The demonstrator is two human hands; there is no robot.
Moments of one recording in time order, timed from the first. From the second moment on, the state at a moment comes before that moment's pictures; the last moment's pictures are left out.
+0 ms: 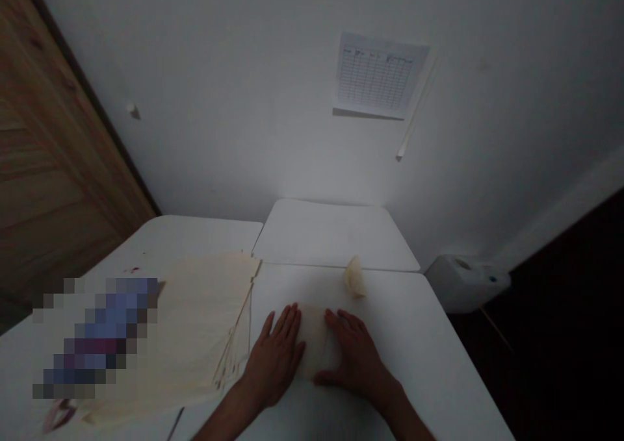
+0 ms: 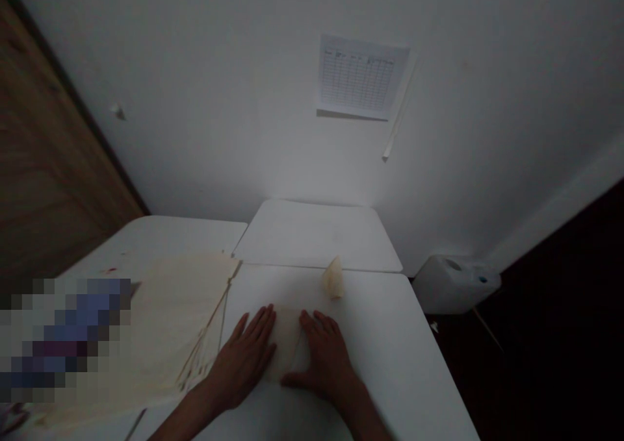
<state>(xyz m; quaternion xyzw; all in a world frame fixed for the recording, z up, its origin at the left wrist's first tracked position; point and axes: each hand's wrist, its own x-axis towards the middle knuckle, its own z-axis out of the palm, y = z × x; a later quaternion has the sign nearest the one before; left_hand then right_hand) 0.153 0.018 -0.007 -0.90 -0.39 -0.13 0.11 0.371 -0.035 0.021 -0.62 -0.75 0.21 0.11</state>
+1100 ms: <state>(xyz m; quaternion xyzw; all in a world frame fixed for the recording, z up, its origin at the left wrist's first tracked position) 0.163 0.023 -0.013 -0.92 -0.37 -0.14 0.07 0.382 -0.007 0.040 -0.57 -0.78 0.25 0.06</state>
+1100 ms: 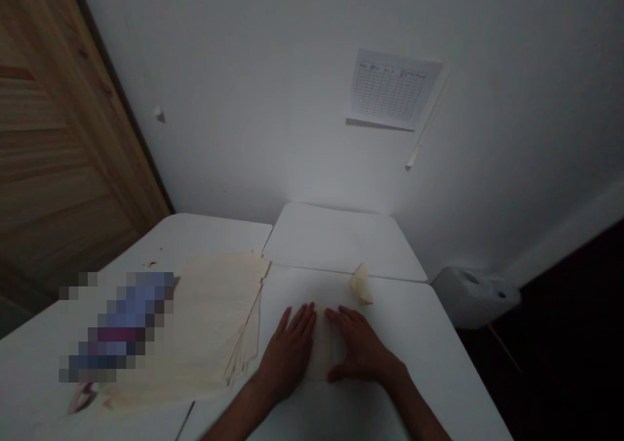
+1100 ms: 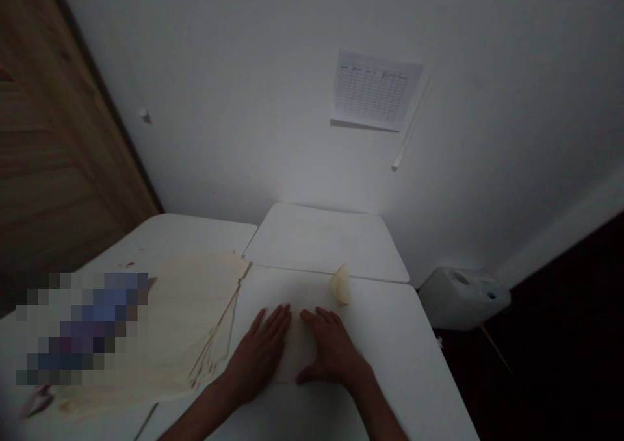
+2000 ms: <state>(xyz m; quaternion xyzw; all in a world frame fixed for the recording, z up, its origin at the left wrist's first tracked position) 0.171 0.024 0.011 -0.93 -0.35 -0.12 -0.02 0.381 -0.003 0.036 -0.56 -0.79 0.23 0.09</state>
